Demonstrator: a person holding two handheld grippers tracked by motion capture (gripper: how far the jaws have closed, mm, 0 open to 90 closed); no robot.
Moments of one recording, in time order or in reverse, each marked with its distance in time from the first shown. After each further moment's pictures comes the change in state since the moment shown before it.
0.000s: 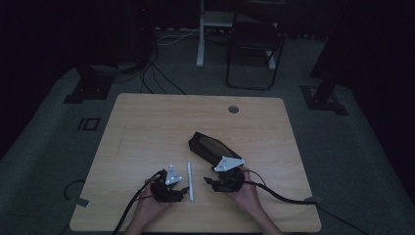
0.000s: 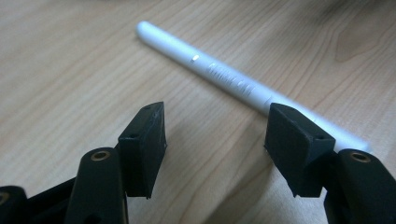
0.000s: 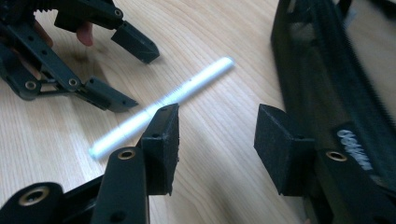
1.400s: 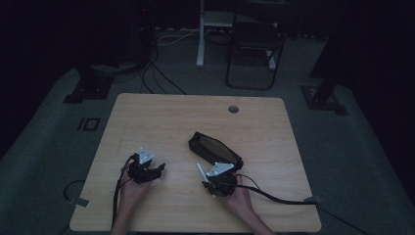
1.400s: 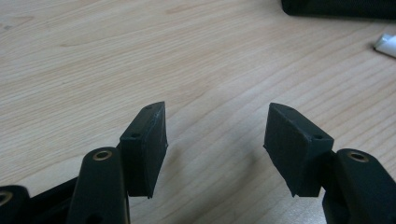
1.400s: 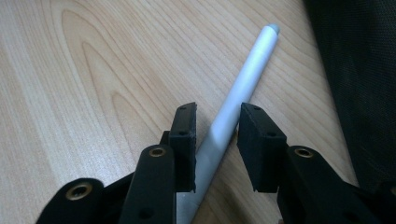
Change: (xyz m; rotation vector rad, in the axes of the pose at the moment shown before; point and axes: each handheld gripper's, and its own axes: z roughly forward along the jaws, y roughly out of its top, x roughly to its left) left arm 0.086 -0.019 -0.010 -0.063 0.202 -0.240; right arm 0.008 -0.019 0.034 0.112 -0.022 0.014
